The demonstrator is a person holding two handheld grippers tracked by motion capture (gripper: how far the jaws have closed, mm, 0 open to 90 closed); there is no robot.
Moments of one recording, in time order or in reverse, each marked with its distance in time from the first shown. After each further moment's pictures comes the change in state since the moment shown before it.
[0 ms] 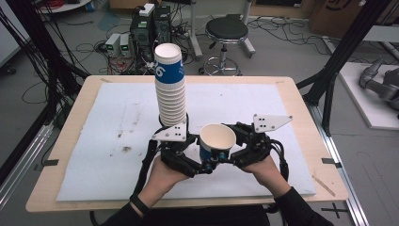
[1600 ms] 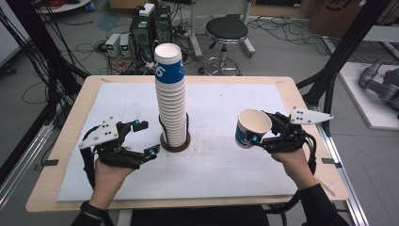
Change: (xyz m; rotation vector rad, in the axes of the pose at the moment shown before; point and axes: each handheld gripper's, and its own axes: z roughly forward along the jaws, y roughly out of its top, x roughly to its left) left arm -0.003 -0.013 -0.133 -0.095 0.408 0.083; right arm -0.026 -0.001 -0.082 -0.002 -0.287 -0.046
